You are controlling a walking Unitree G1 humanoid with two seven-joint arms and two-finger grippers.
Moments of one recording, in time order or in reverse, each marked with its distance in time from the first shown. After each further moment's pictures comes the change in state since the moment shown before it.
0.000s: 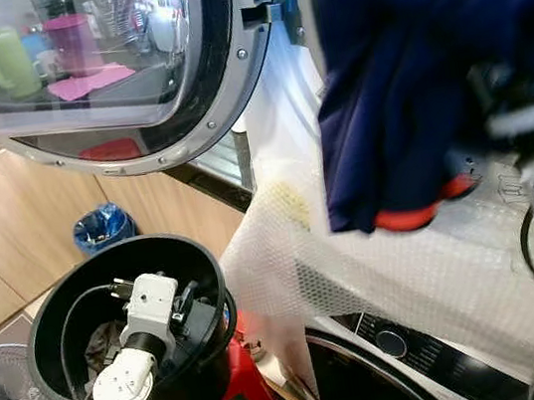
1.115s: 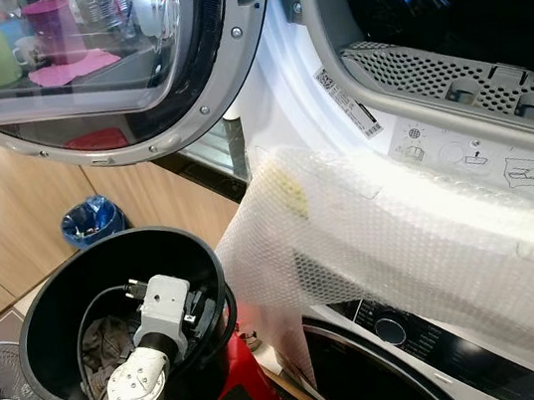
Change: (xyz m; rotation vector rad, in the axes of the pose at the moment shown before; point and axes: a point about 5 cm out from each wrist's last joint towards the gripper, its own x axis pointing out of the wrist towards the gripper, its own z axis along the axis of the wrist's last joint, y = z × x) left arm 0.004 -0.014 -0.004 -0.026 0.037 -0.060; right arm 0.024 -0.126 0.084 -0.598 0.152 -1.084
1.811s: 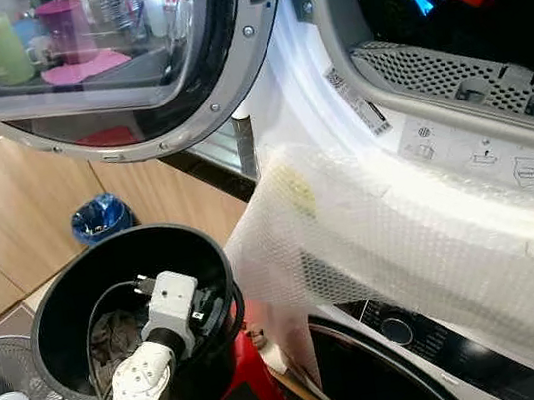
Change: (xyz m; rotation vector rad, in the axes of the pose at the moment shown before) left arm 0.005 -0.009 0.006 -0.023 0.002 -0.061; right arm 0.000 0.006 -0.014 -0.093 -0.002 0.087
